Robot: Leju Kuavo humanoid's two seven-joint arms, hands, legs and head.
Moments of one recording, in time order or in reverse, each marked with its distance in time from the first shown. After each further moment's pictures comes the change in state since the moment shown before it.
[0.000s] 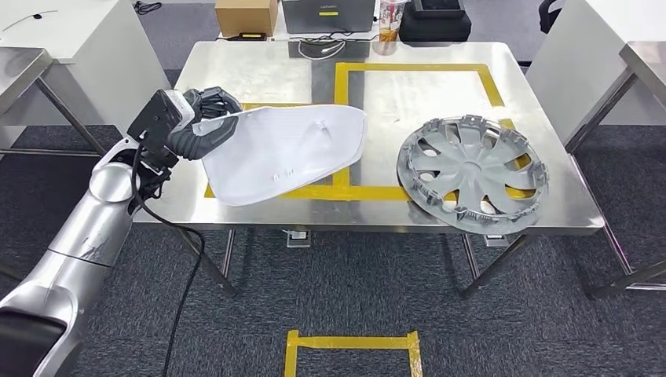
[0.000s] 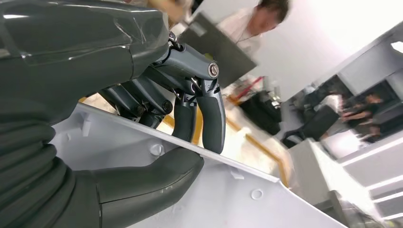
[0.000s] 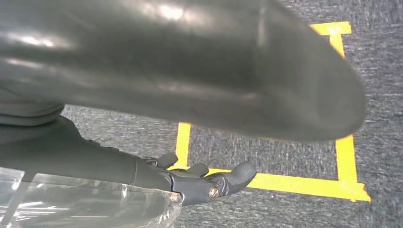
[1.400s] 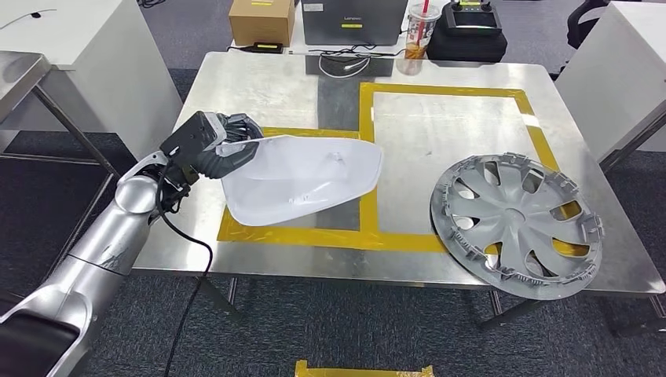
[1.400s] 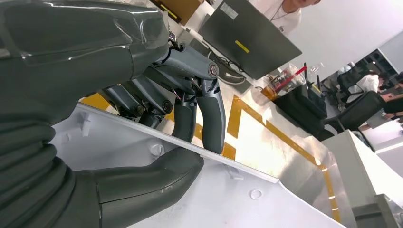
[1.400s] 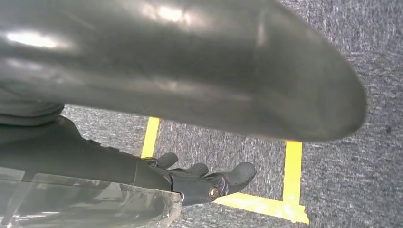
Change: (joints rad) left arm 0.020 -0.043 -0.065 0.061 -0.015 -0.013 0.025; right arm -0.023 -0.003 0.001 0.004 0.049 0.003 0.010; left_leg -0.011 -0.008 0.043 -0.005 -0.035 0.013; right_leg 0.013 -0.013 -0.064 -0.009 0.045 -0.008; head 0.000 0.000
